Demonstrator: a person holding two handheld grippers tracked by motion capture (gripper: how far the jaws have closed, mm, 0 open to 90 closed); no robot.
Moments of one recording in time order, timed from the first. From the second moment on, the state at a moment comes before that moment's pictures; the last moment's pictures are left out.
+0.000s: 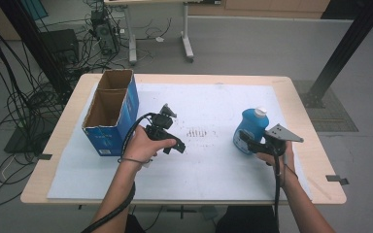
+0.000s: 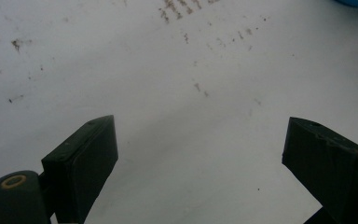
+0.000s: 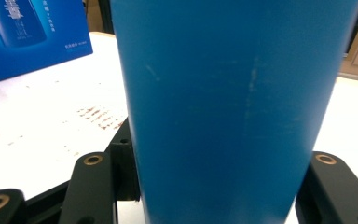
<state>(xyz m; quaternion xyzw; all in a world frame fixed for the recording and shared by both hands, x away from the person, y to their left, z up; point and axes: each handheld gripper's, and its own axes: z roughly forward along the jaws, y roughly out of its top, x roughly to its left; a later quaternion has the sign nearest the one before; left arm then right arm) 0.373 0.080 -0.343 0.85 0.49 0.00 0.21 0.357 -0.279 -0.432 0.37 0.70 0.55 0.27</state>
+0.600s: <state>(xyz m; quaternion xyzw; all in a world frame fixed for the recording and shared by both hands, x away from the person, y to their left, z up) 0.372 0.080 -0.272 0.88 0.43 0.04 0.21 0.355 -0.273 -0.361 0.32 0.73 0.56 0.22</state>
